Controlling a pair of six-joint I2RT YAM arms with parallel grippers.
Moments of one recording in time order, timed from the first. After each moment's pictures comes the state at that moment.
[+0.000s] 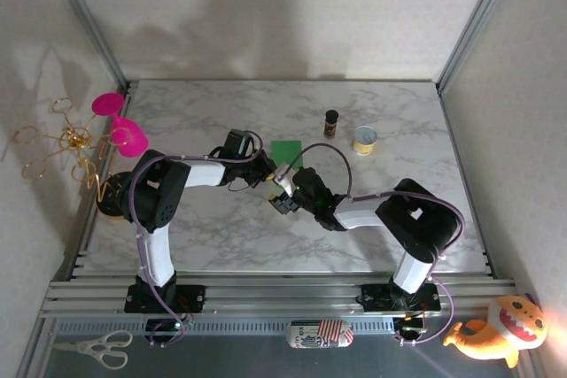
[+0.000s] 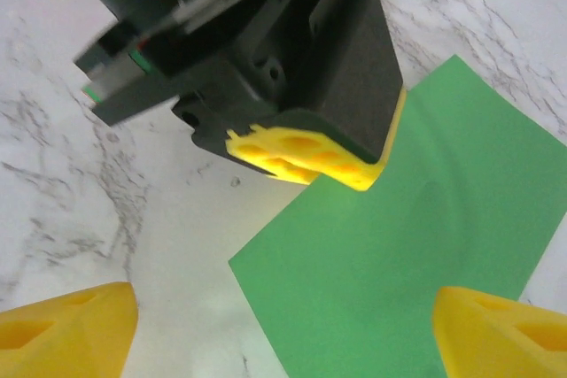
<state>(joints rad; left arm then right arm) -0.42 1.95 1.01 0.13 0.51 -1.12 0.86 1.73 0.68 0.46 0.11 -0.18</state>
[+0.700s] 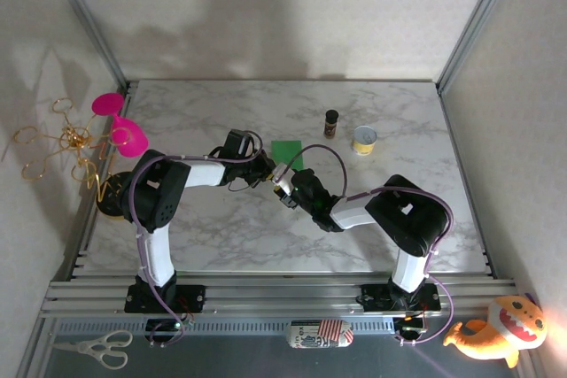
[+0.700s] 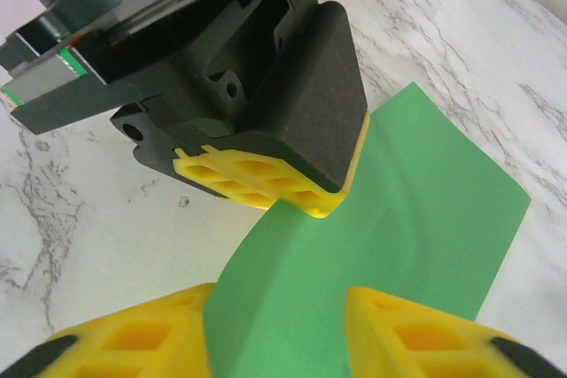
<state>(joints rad) -0.42 1.95 1.01 0.13 0.51 -1.12 0.86 1.79 0.68 0.59 0.19 -0.27</state>
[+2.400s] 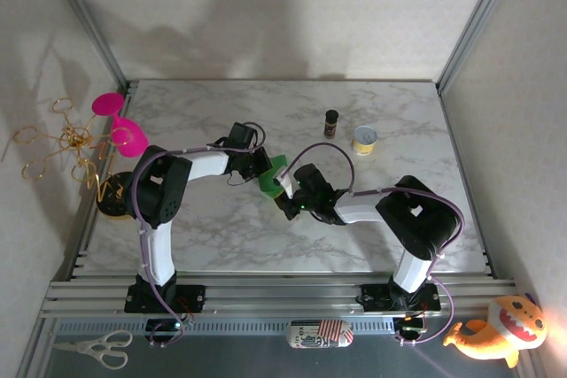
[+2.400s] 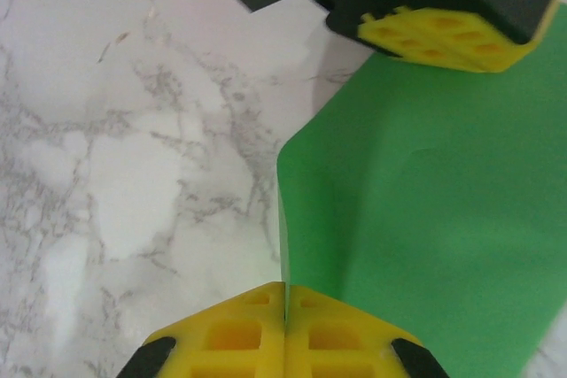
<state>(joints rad) -0.42 2.00 1.16 -0.14 0.34 -0.89 0.81 1.74 0.73 0.31 -0.21 0.04</state>
